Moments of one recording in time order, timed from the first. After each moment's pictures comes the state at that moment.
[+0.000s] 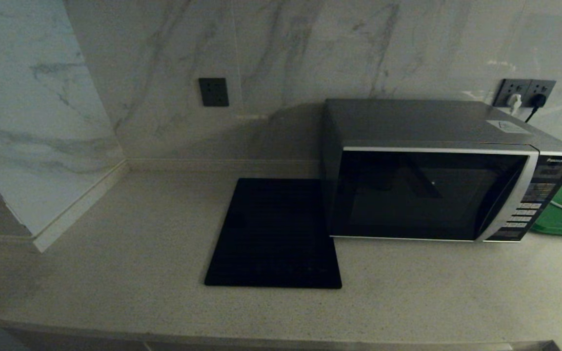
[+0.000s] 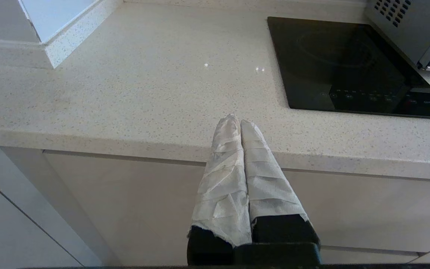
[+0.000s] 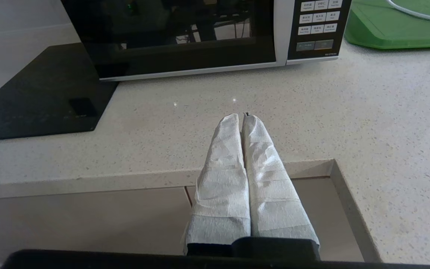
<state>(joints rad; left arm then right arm) 0.00 0.00 0.00 -0.01 0.02 -0.07 0.00 0.00 0.00 -0.02 -0.06 0.16</state>
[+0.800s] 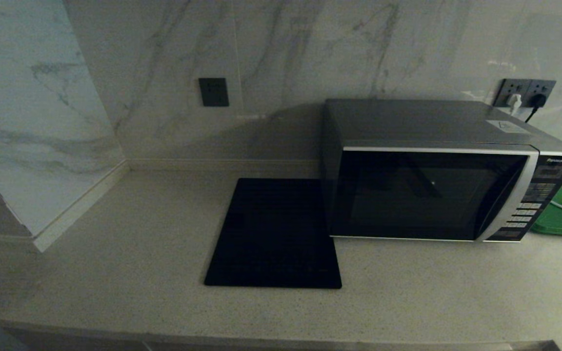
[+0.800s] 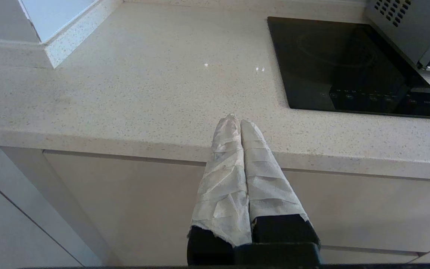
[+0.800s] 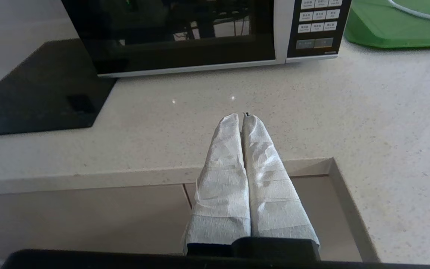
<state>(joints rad) 0.00 0.00 0.00 -0.01 0.02 -0.07 0.00 0.00 0.00 -0.01 -0.06 0.15</state>
